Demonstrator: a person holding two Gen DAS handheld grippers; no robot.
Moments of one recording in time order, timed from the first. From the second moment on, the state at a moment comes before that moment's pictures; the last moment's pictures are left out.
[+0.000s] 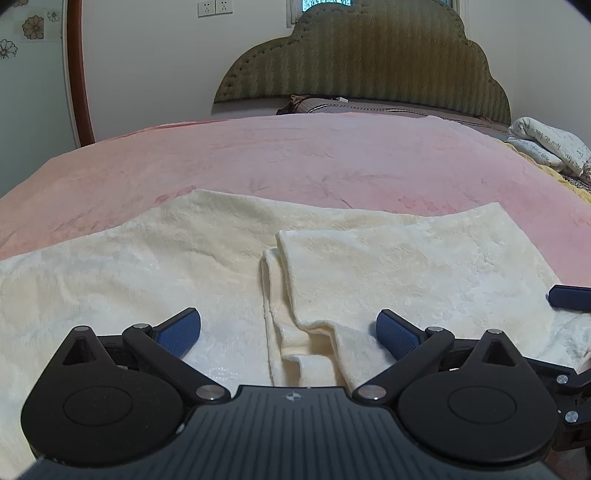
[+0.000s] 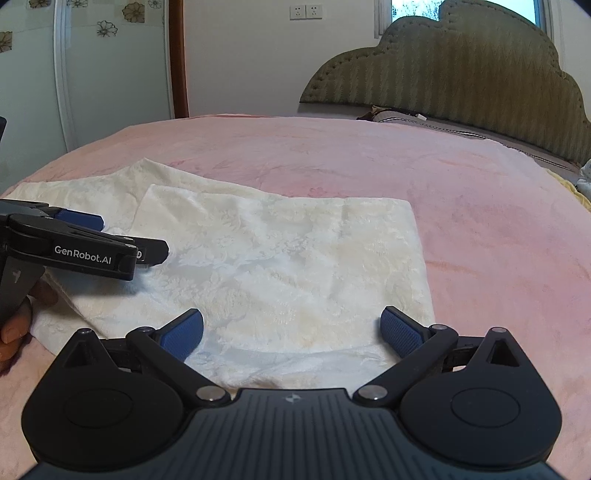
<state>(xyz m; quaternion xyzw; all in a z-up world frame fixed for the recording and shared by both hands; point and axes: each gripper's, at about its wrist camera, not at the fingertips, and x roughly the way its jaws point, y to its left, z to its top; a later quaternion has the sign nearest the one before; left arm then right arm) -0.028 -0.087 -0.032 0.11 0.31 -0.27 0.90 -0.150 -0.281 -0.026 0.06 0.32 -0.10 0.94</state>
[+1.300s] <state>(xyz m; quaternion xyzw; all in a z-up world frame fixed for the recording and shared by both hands) 0.025 0.160 0.035 0.03 0.33 0.00 0.94 -0.092 -0.039 0.021 -0.21 0.21 0.11 0.95</state>
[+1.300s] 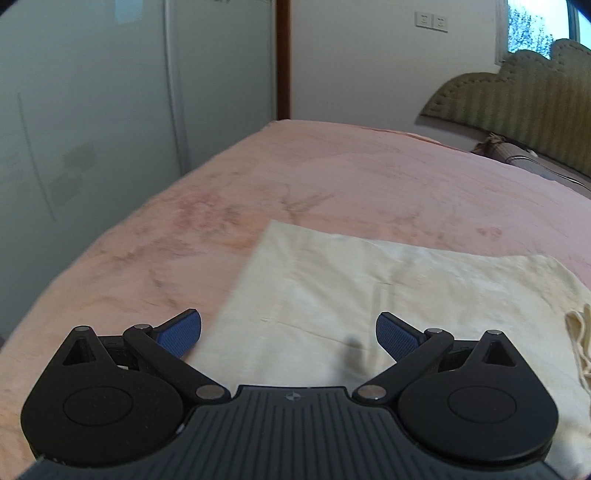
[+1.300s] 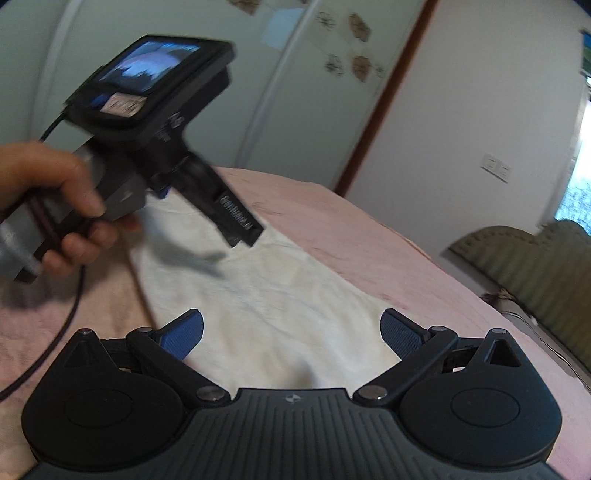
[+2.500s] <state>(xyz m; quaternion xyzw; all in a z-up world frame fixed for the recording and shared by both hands) 0.090 0.271 -0.007 -0.42 0.44 -0.21 0.77 -0.022 0.027 0.028 -0.24 0.21 0.25 0.91</state>
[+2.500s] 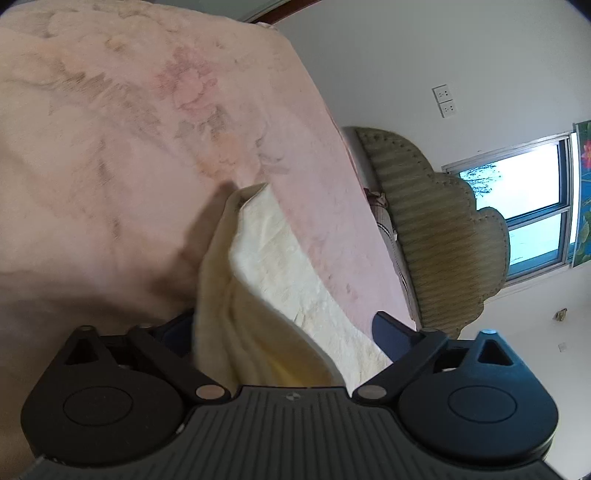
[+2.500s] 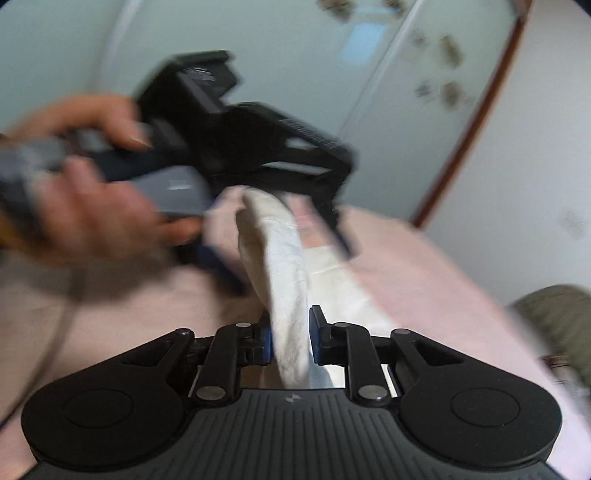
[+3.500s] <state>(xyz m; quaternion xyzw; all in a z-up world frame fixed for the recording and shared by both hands) -0.016 0.103 0.107 -0.14 0.31 -0.25 0.91 -0.016 -0.093 0.056 -0.05 0.22 0.21 0.95</state>
